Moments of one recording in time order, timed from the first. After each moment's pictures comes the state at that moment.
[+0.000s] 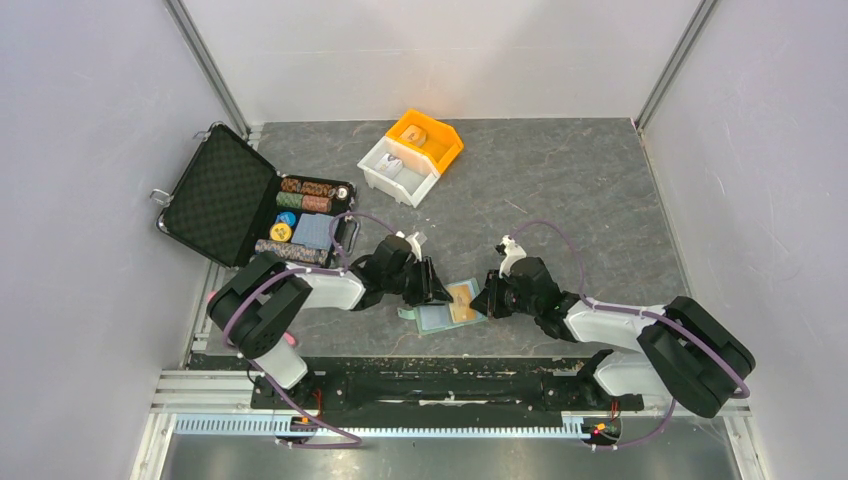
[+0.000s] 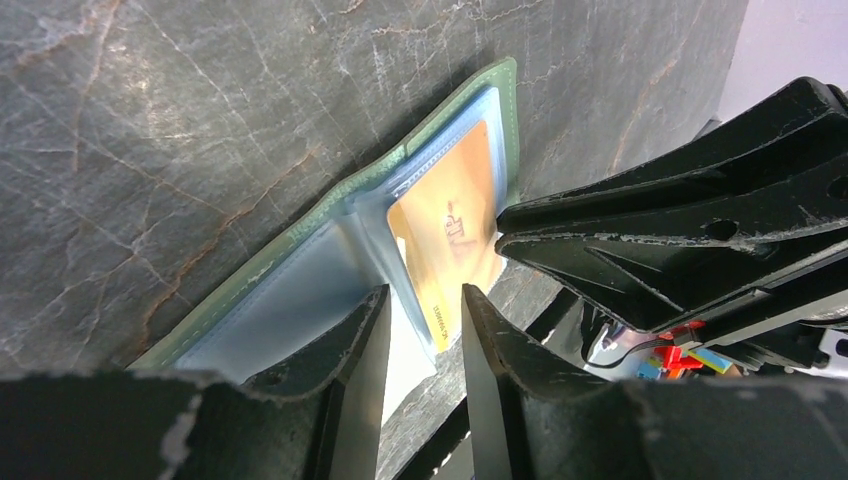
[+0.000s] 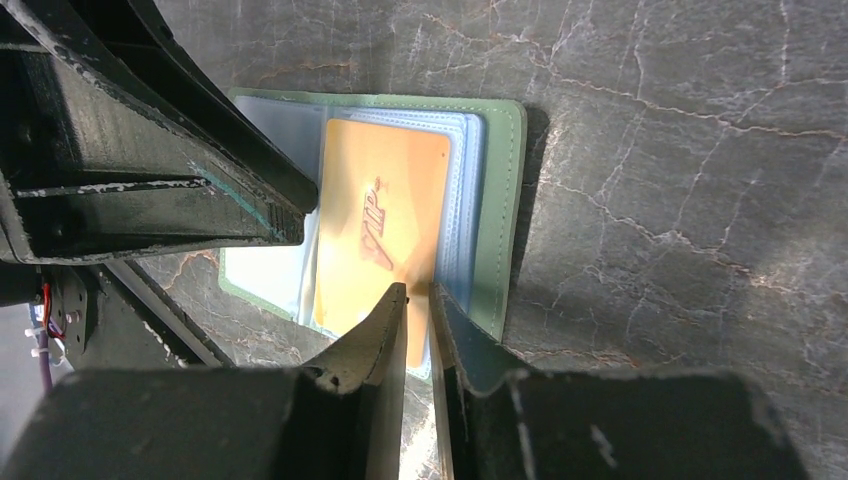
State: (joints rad) left arm -0.73 1.63 0.60 0.30 0.40 -0.89; right arm 0.69 1.28 0.30 0.33 -0.19 0.61
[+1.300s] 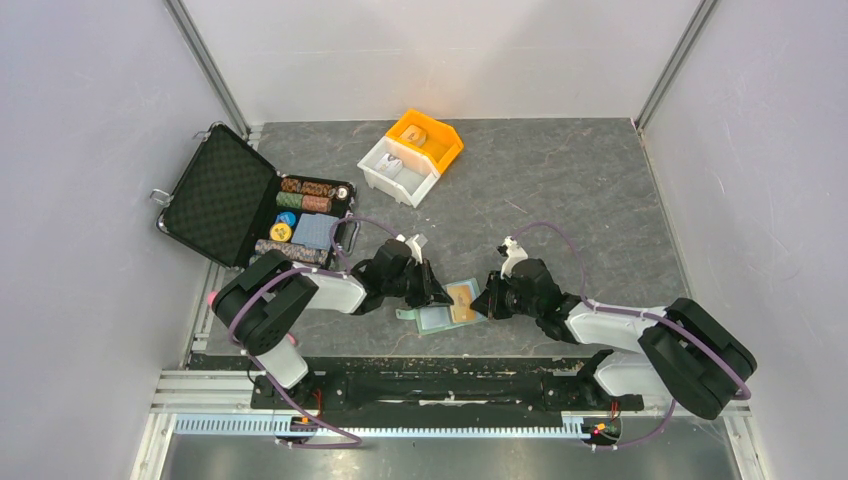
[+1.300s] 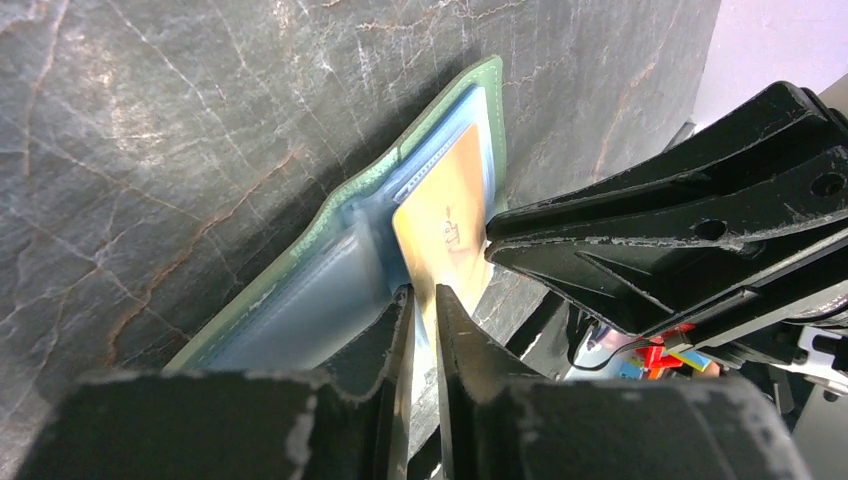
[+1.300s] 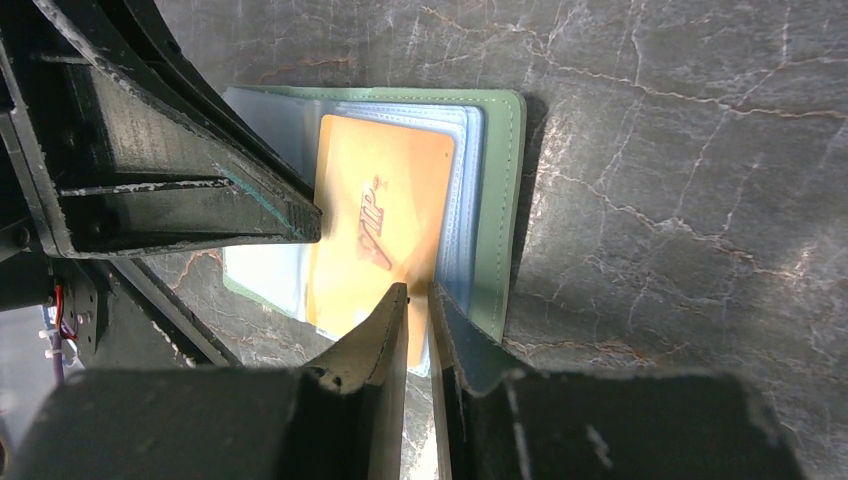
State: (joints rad) left arm -0.75 1.66 0.56 0.43 0.40 -0.95; right arm 0.69 1.28 0.29 0.34 -0.19 0.63
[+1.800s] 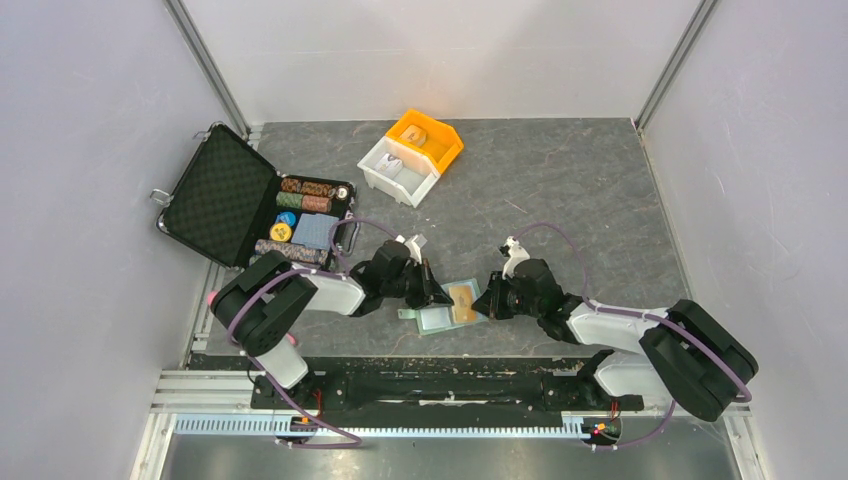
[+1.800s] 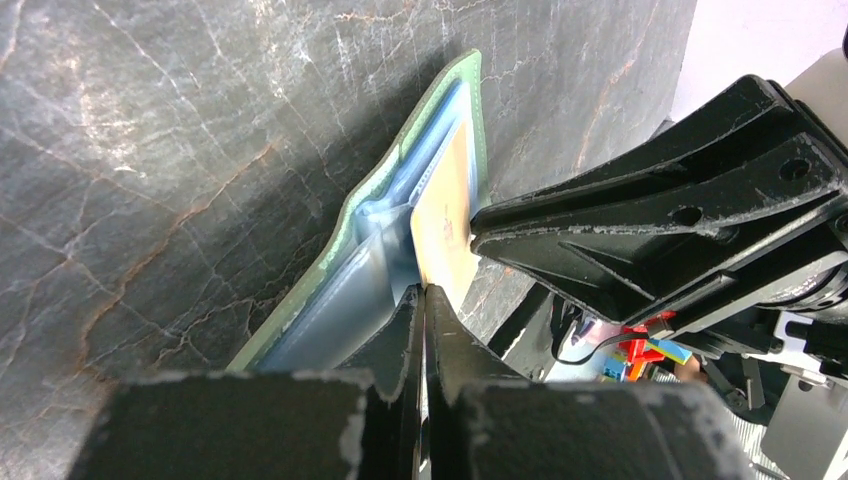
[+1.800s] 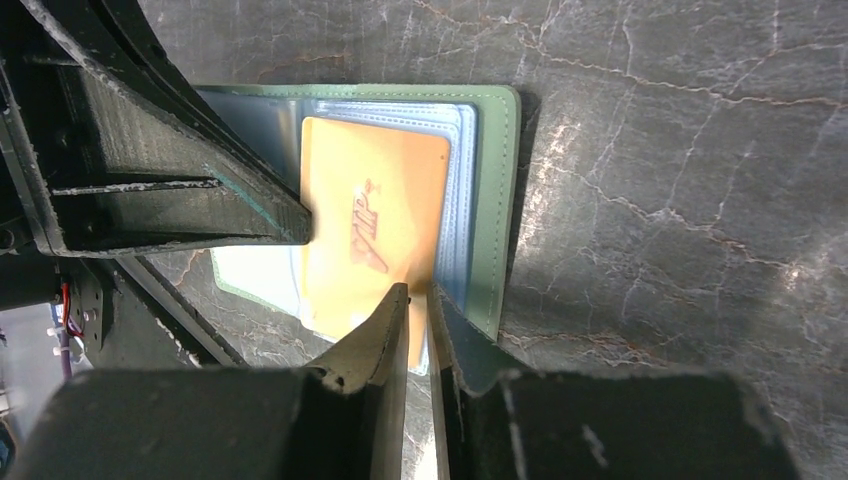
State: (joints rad) left arm -0.75 1.65 0.55 0.46 0.42 -0.98; right arm 0.67 1.26 0.28 0.34 -0.20 0.64
